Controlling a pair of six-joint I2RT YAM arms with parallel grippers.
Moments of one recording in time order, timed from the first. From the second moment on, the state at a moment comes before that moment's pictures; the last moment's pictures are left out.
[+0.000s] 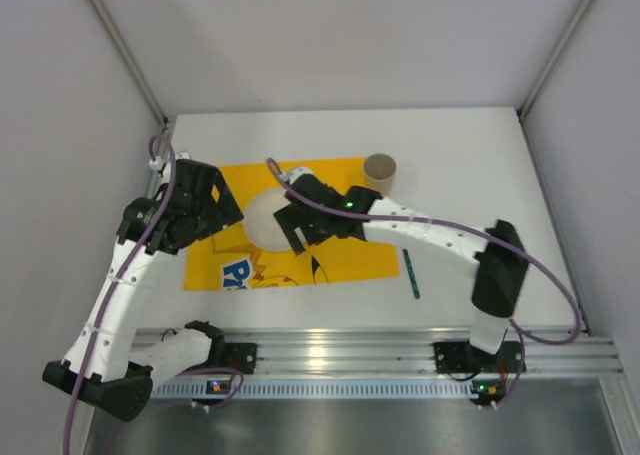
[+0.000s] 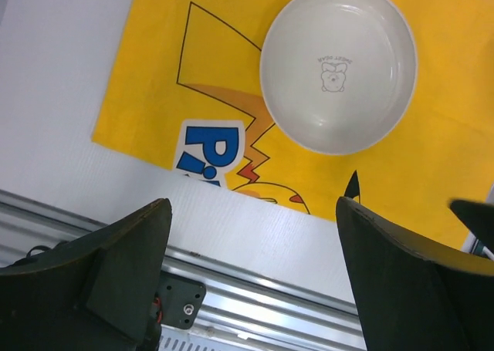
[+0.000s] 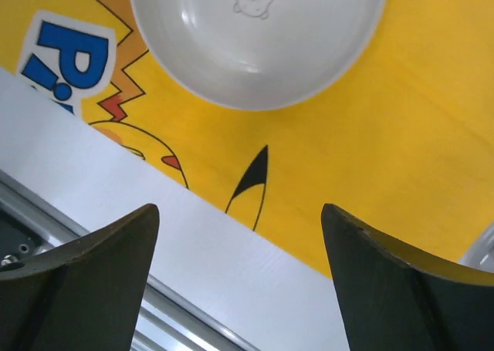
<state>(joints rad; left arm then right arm) -0.35 1.03 1.37 -1.27 -0.36 -0.74 1.08 1.89 1.70 -0.74 0.22 0.35</state>
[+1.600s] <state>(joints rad) -0.35 1.33 1.31 -0.90 -0.23 -0.67 0.52 1.67 0.98 -0.71 0.12 0.40</state>
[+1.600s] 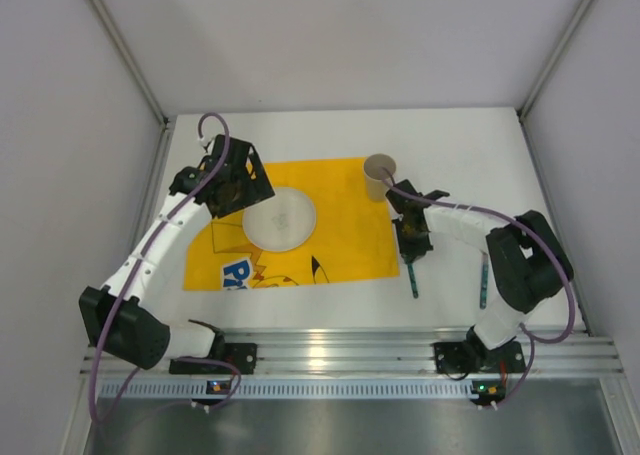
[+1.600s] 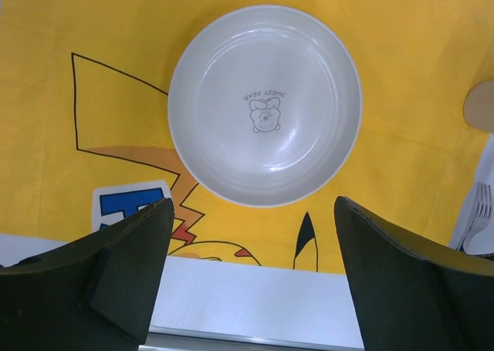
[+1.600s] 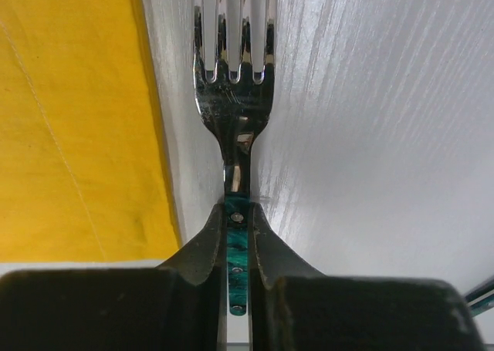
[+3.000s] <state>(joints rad) -0.84 1.41 1.39 -0.49 0.17 -0.57 0.69 1.55 1.90 -1.23 0.04 0.60</state>
